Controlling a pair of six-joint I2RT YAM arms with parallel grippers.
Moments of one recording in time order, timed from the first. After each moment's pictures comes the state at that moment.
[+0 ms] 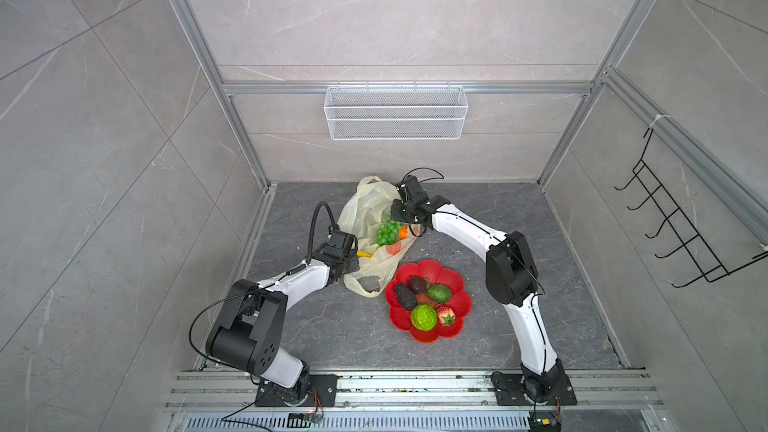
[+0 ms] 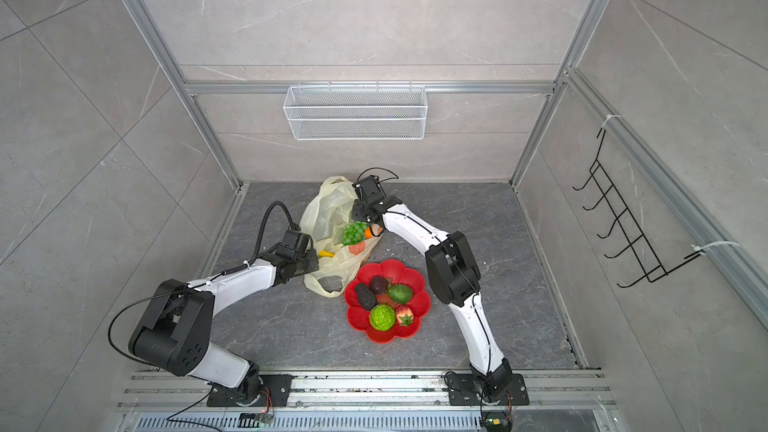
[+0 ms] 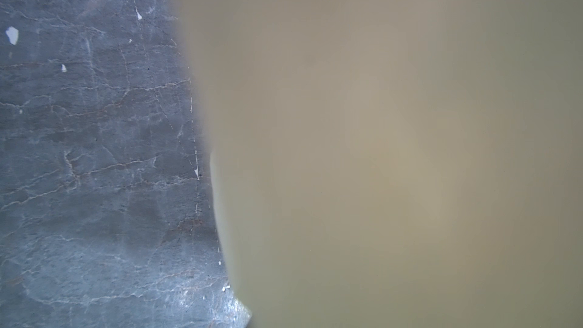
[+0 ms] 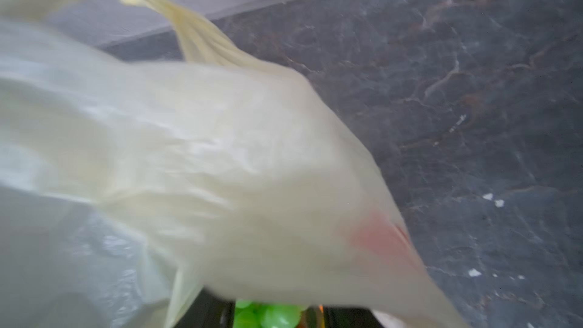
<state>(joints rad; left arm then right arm) -0.40 1.53 0.81 -0.25 -0.18 -0.51 0.61 2.29 1.98 -0.55 0.12 0.61</state>
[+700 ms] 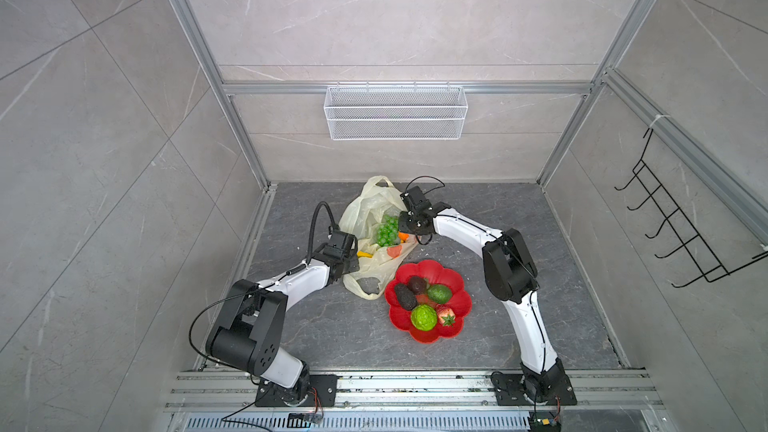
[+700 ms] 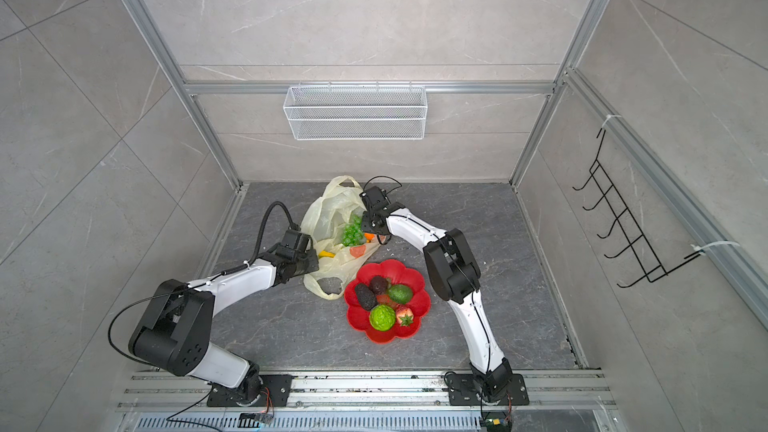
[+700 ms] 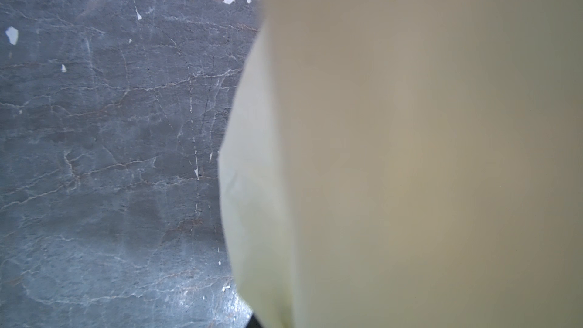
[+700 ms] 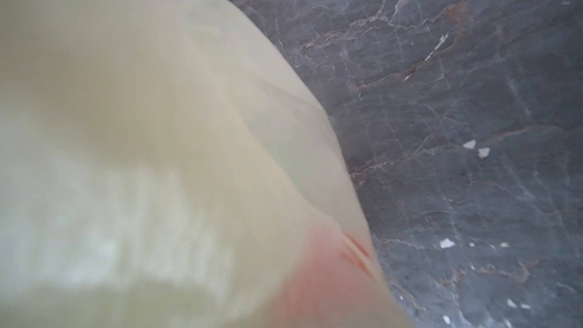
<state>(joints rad) -0.40 1.53 0.81 -0.25 -0.18 -0.51 0.58 2.30 1.89 -0.55 0.08 0.61</state>
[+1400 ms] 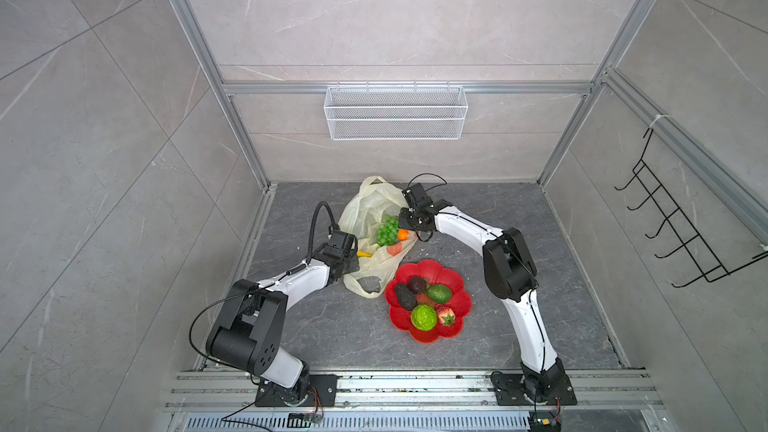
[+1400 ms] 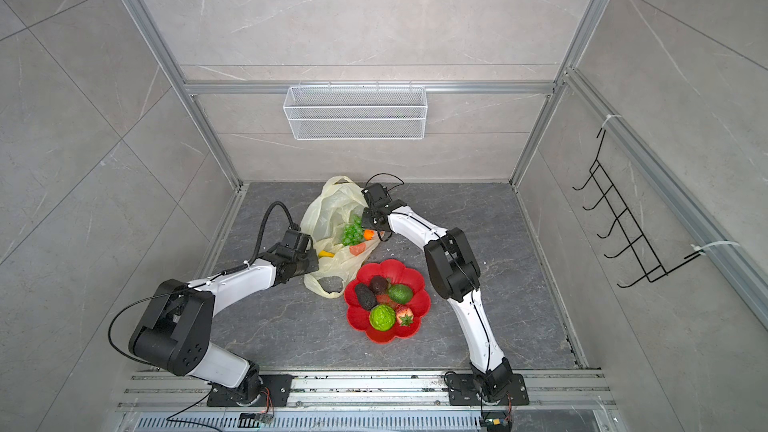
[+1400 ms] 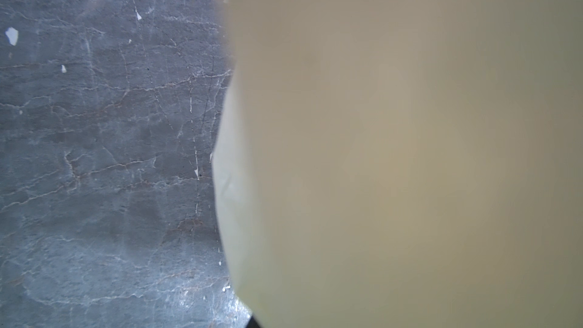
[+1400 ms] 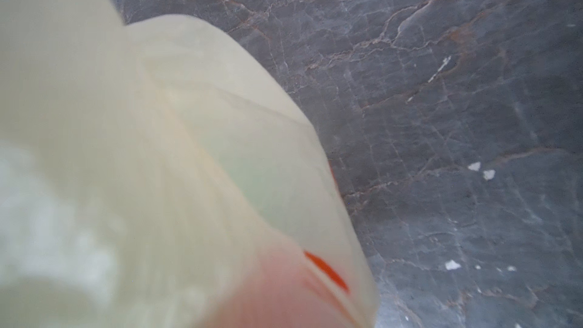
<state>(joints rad) -0.40 1.53 0.81 -0.25 -0.18 -0.50 0.57 2.31 1.92 -0.54 0.05 0.61</state>
